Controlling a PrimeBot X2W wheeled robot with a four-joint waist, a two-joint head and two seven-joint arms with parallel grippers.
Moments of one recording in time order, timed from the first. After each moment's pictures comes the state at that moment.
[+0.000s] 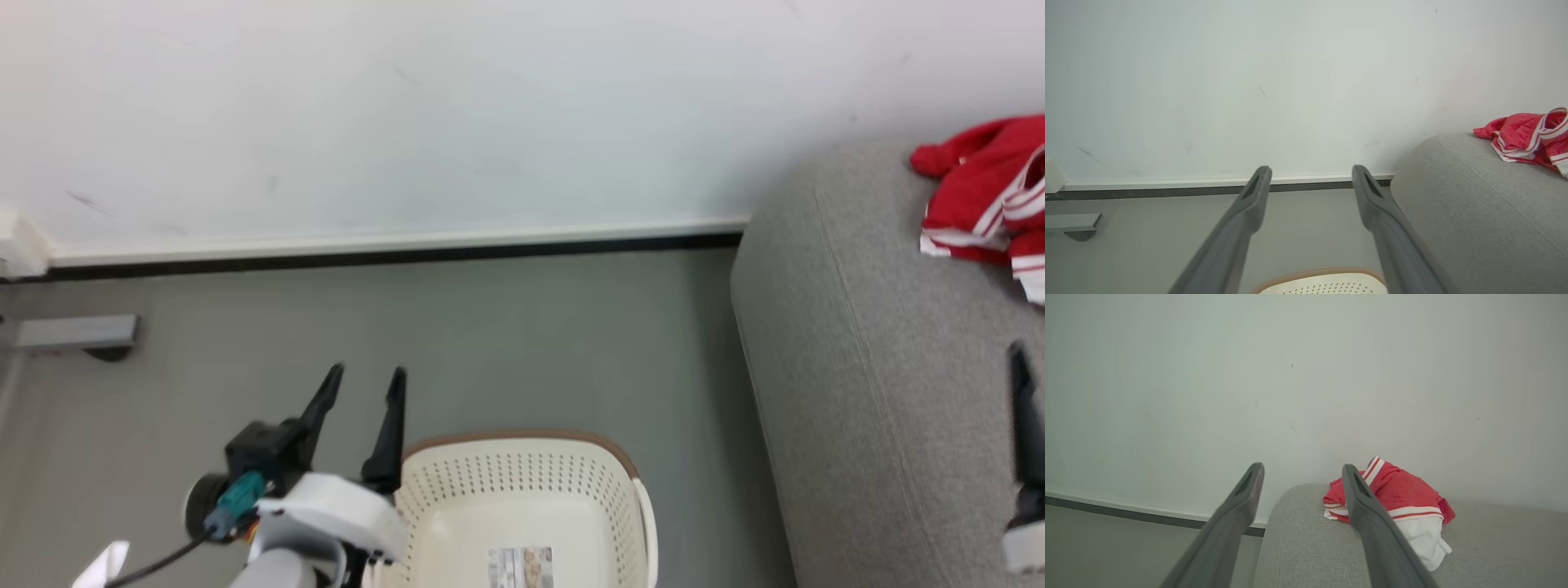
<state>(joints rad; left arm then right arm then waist) -0.32 0.29 -0.50 0.25 -0.51 0.21 -0.26 -0.14 -0.35 -0.06 0.13 0.29 0.13 -0.26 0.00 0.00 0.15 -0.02</state>
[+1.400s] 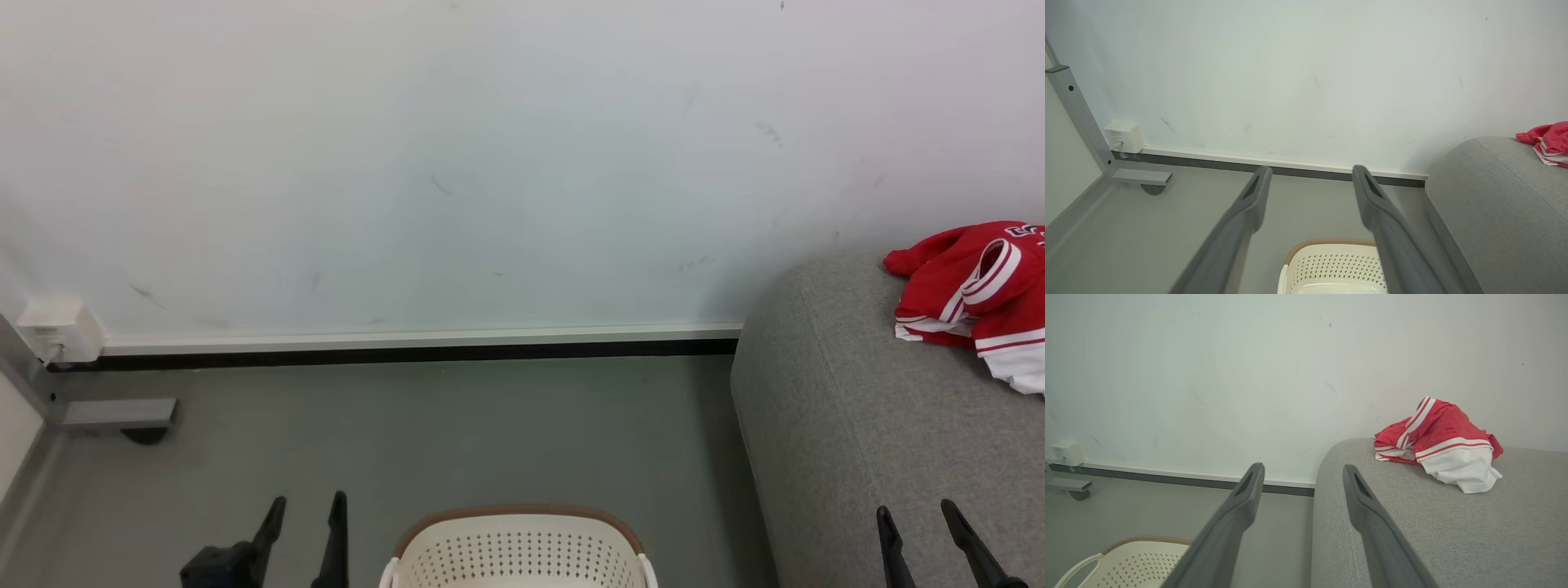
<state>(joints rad) -0.06 0.13 -0.15 0.36 -0.29 0.04 -0.26 0.08 -0.15 0.00 0.21 0.19 0.13 -0.26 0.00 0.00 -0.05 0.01</state>
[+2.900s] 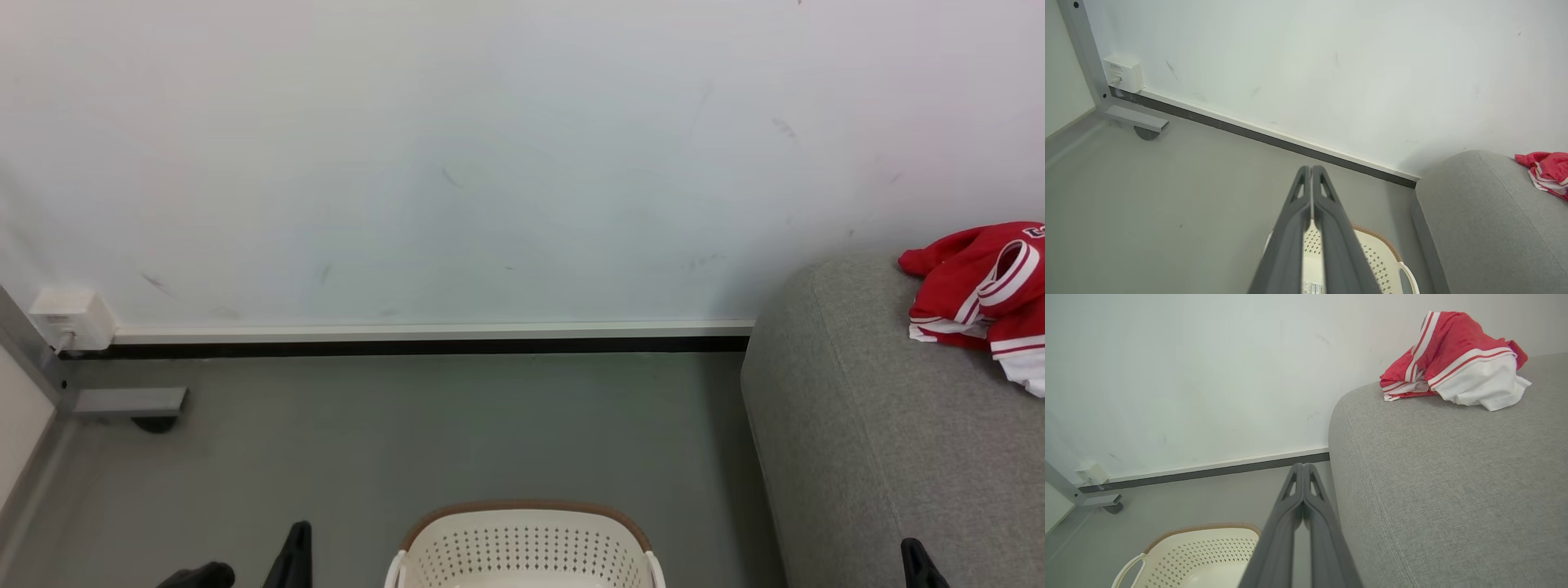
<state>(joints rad) -0.04 0.07 -0.05 0.41 -0.39 -0.04 -0.21 0.08 -0.13 0.01 0.31 0.41 0.13 -0.21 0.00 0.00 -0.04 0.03</state>
